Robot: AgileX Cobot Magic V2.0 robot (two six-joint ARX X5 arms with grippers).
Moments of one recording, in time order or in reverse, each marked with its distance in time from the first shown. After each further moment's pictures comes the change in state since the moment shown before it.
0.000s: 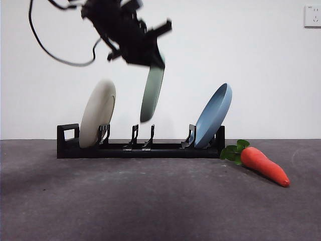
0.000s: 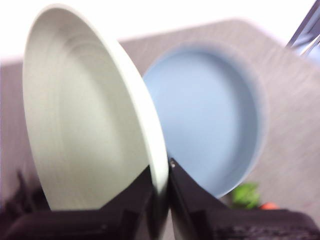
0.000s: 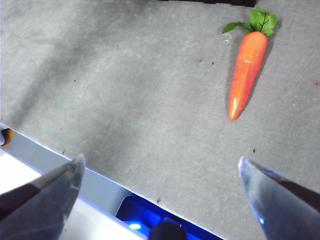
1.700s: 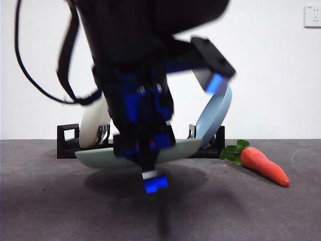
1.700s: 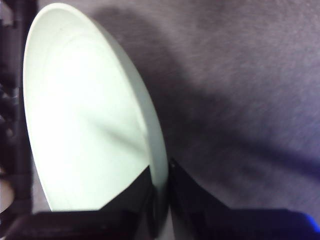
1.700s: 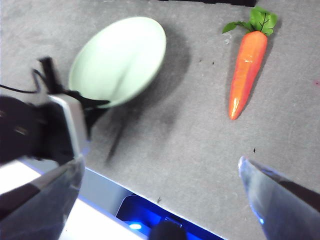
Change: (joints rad) left arm -0.642 -0.147 -0.595 -0.261 -0.853 0.517; right arm 0.000 0.000 0.000 0.000 0.000 0.003
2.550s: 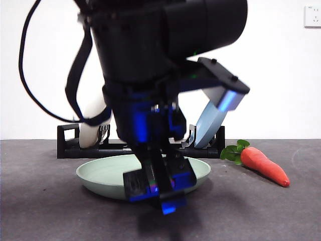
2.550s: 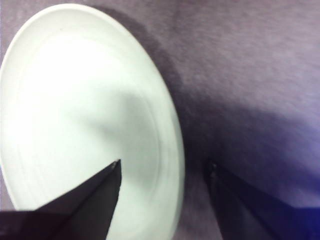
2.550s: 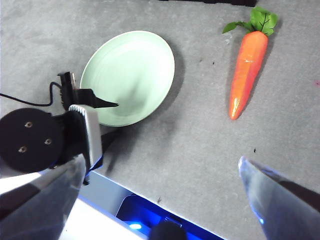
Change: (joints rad) left arm -0.009 0.048 0.034 -0.054 0.094 -0.105; right arm 0.000 0.000 0.000 0.001 0.000 0.000
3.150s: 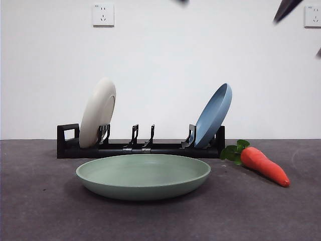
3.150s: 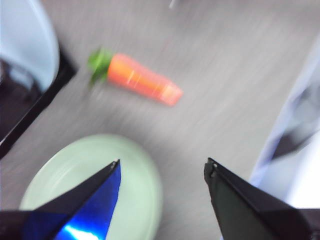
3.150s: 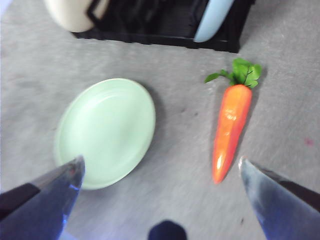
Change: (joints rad) left arm 0.000 -0.458 0.242 -0.188 0.351 -0.344; right arm 0.003 0.299 0.000 0.357 0.008 0.065
